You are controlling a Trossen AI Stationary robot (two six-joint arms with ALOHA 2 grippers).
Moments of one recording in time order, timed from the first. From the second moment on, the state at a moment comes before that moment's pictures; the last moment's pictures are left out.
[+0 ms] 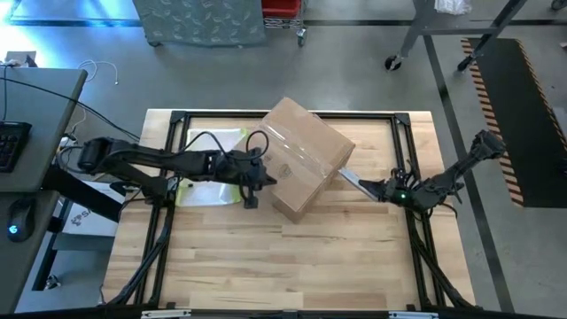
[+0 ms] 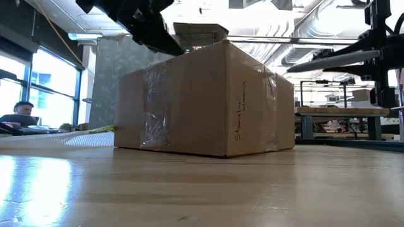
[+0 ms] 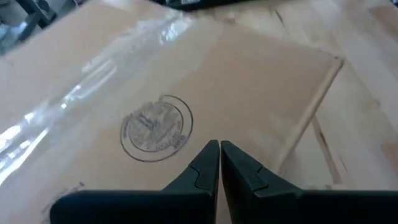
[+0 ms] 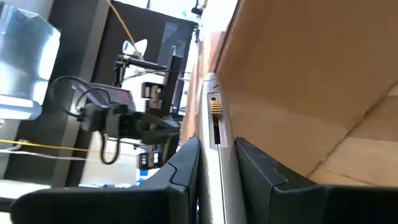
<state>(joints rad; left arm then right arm) -0.01 1.35 0.90 -0.15 -0.09 0.15 0.63 0.39 0.02 0.28 1.01 1.41</state>
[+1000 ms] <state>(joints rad) -0.01 1.39 0.90 -0.15 -0.08 0.15 0.48 0.39 0.02 0.27 0.85 1.36</state>
